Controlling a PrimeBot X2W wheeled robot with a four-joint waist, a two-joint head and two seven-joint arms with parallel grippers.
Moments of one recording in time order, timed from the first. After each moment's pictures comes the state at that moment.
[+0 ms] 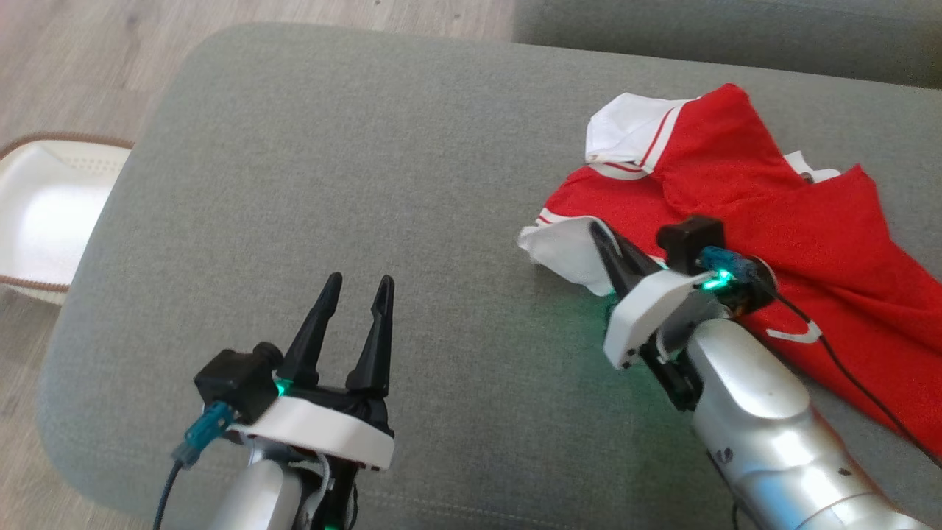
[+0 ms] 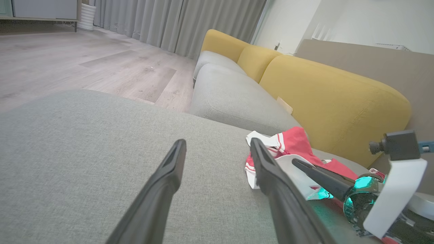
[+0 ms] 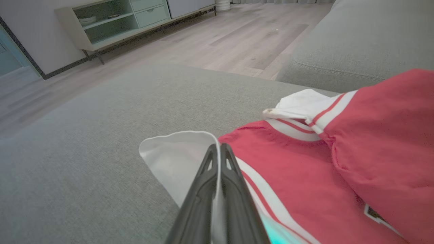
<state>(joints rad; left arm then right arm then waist) -0.07 0.05 -0.34 0.11 -0.41 -0.05 -0.25 -0.59 -0.07 0.45 0.87 0.29 0.13 -0.12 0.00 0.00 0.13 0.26</state>
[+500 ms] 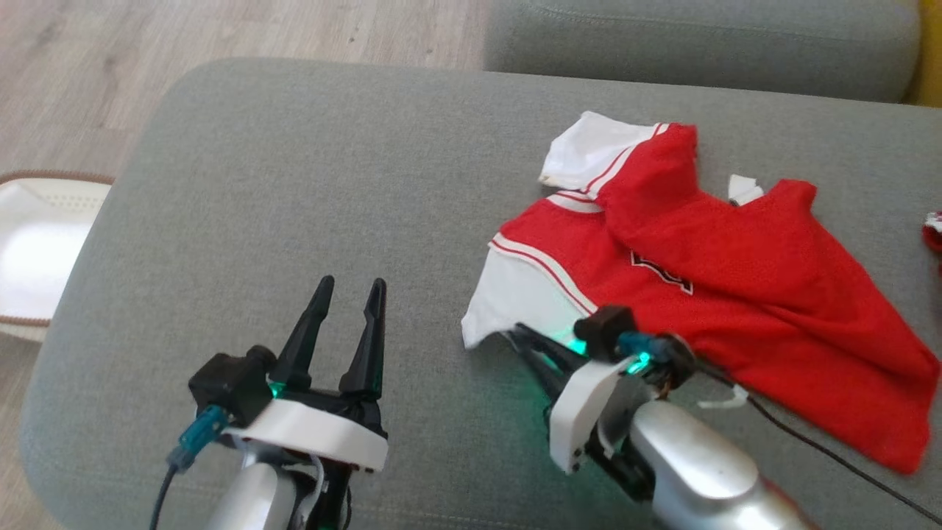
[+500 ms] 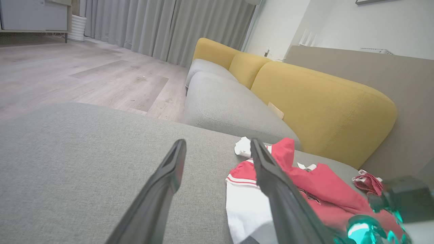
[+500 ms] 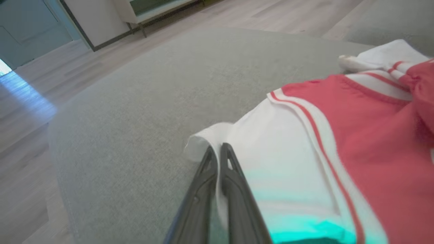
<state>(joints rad) -0.06 0.05 -0.33 0.11 -0.39 -0.05 -0.25 -0.47 -0.07 0.74 0.74 0.44 0.13 -0.07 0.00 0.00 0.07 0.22</state>
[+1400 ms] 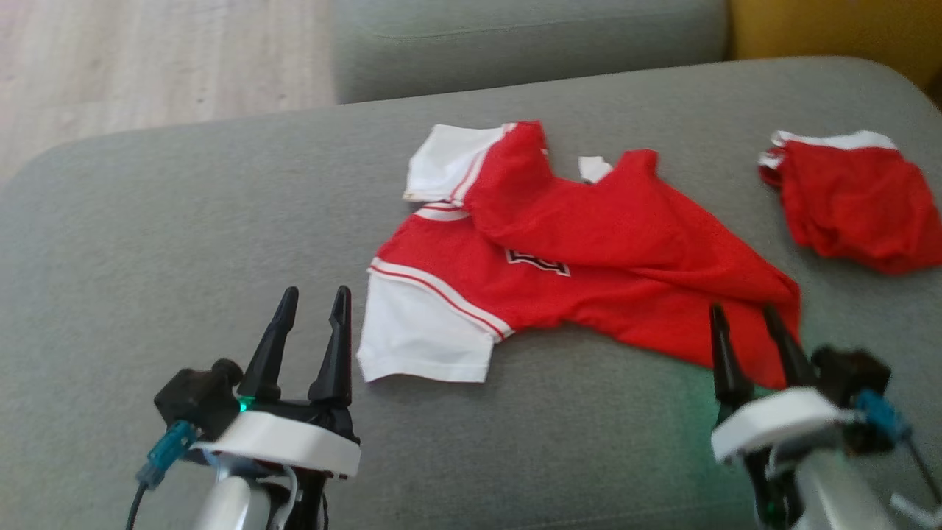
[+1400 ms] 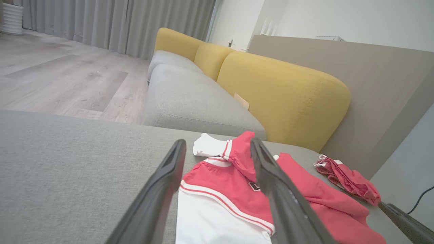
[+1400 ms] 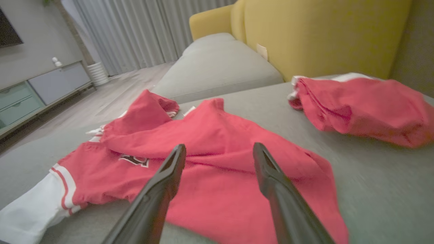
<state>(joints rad) -0.02 0.05 -0.25 0.09 -0.38 -0.05 -0.25 -0.17 -0.10 0.09 0.53 0.28 0.13 -0.24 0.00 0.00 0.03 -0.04</state>
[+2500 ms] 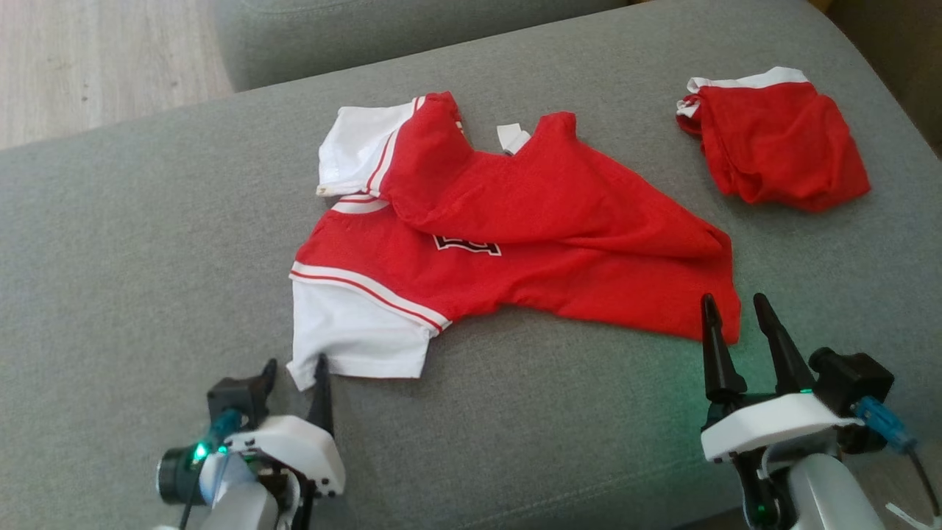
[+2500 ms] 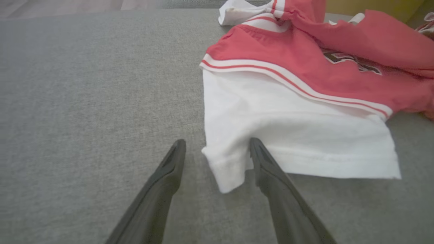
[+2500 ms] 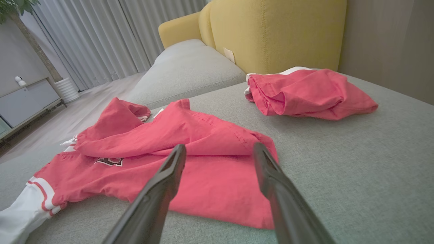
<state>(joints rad) -0.17 0.06 -0.28 0.63 -0.27 0.08 -0.25 -0.09 -0.05 0.06 0.36 0.26 0.13 -0.21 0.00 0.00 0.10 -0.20</state>
